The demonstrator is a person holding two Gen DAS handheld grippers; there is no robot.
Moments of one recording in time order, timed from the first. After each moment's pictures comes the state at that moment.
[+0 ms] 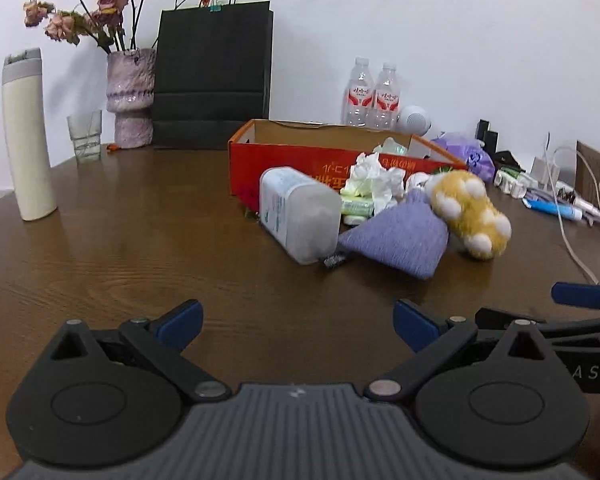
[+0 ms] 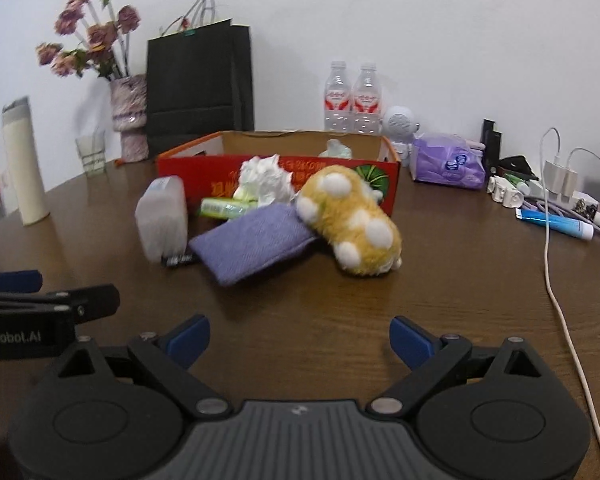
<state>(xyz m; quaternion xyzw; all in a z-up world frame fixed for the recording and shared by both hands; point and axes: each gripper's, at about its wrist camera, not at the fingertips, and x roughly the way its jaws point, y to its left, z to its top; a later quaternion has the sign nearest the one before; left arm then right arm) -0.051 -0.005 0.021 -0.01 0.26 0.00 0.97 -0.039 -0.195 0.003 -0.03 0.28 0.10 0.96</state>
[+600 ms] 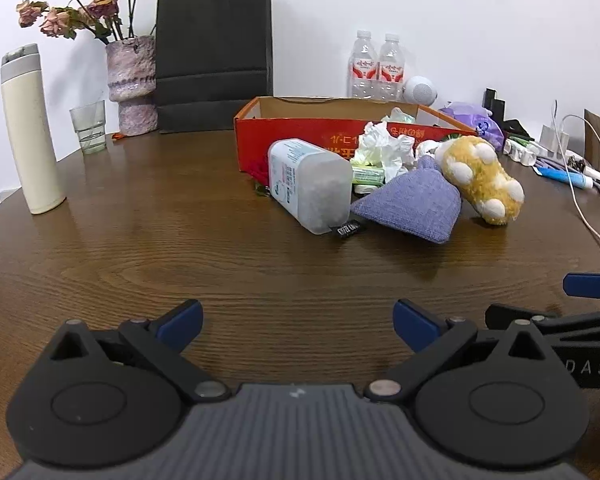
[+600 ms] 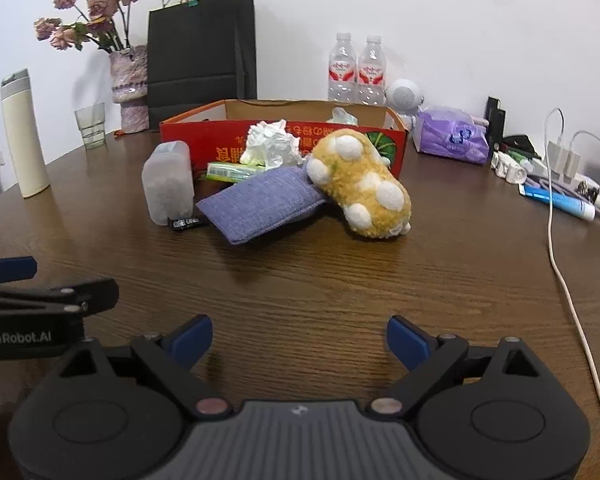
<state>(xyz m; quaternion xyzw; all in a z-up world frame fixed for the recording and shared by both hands) -0.048 -0.004 0.016 0.00 0.29 0.01 0.96 -0.033 -0.183 0.002 -0.03 0.32 0.09 0.94</state>
